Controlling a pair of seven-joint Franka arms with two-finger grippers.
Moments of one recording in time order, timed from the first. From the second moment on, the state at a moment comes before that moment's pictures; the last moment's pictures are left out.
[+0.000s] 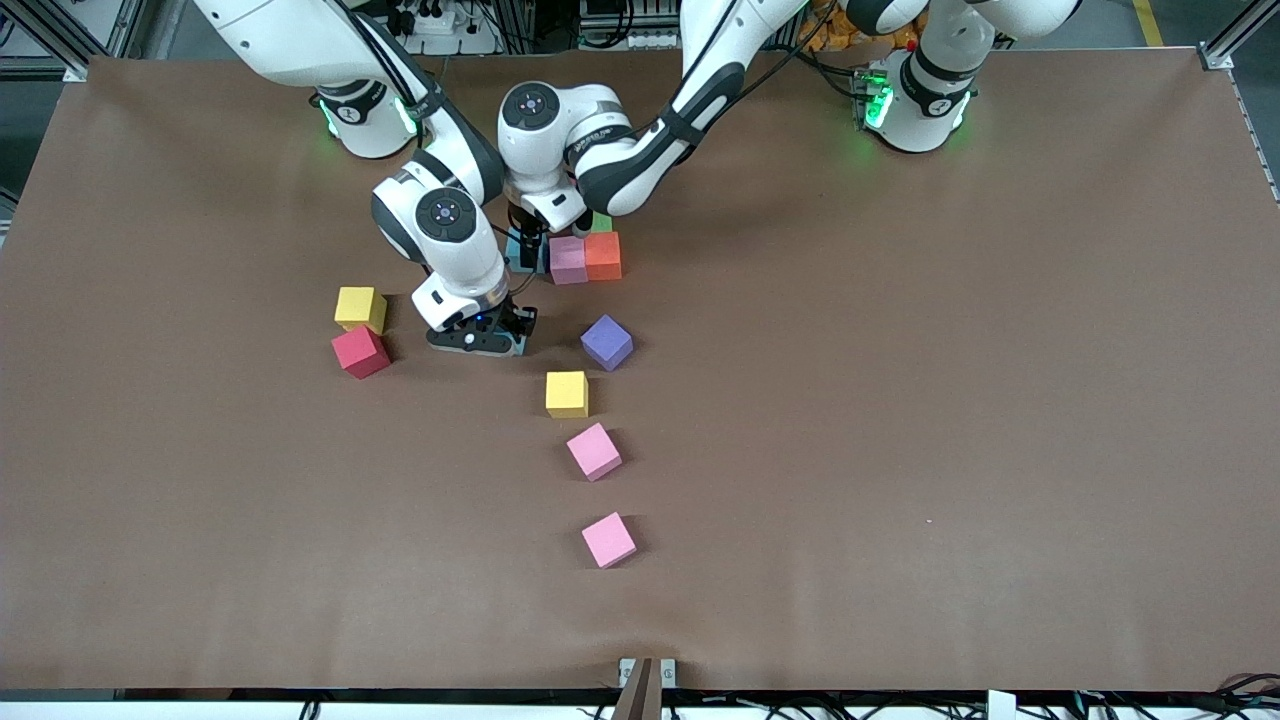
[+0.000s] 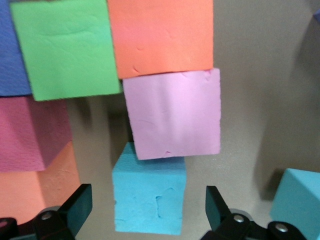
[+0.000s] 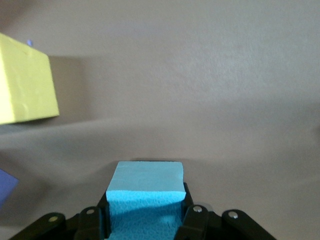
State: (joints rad) left arm -1.03 0.84 -0.20 -1.39 0.05 2.35 -2.72; right arm 0.21 0.35 0.35 -2.24 -0.32 2.56 0.92
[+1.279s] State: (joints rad) left arm -0.90 0.54 -0.22 -1.64 0.00 2.13 -2.36; right arm 0.22 0.32 0.45 -2.35 -0.32 2.59 0.98
